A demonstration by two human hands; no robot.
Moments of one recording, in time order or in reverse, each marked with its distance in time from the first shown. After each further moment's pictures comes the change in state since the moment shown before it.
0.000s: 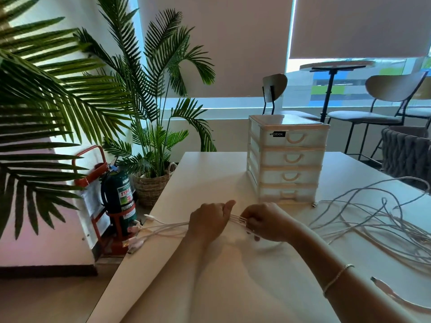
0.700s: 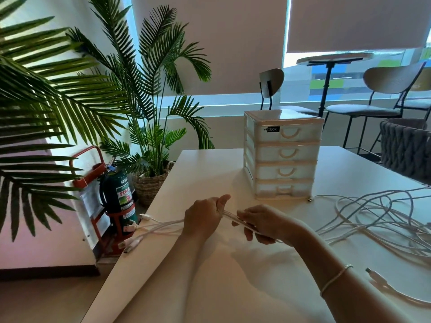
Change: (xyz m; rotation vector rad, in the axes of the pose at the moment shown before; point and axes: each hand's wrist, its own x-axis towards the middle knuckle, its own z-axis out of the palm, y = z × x) left_hand -0.001 -0.001 0.005 -0.082 0.145 0.036; right_hand -0.010 0.002 0.001 0.544 -0.201 0.159
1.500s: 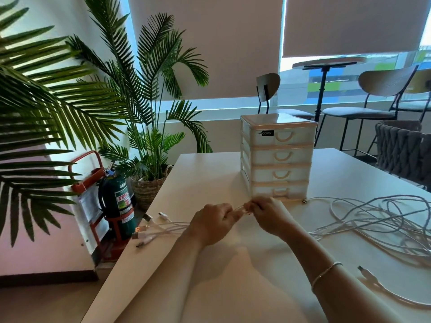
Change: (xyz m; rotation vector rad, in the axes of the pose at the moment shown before) left_hand -0.009 0.018 -0.011 -0.102 -0.246 0.121; right_hand 0.012 0.013 -0.009 -0.378 0.536 -0.150
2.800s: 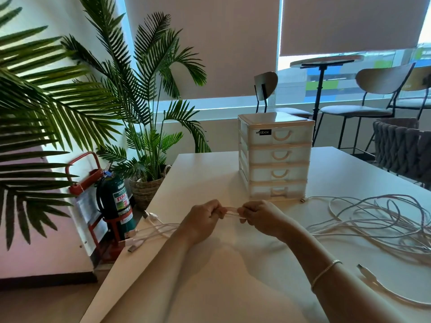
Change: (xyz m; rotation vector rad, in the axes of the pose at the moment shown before) left_hand 0.008 -0.026 0.001 -0.172 0.050 0.013; right_hand -0.001 -0.005 -0.002 0.179 -0.244 0.065
